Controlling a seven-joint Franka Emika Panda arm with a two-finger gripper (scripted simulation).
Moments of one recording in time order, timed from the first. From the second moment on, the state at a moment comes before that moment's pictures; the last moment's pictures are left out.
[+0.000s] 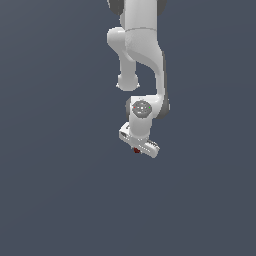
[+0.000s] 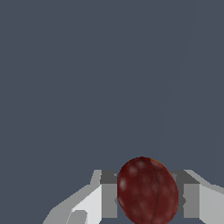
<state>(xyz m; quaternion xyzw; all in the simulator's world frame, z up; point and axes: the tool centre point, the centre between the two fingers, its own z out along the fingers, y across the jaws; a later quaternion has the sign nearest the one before) -0.024 0.047 0.017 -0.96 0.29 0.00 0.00</state>
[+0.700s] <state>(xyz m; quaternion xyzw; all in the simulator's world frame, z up) -0.012 0.028 0.041 -0.96 0.29 0.00 0.00</state>
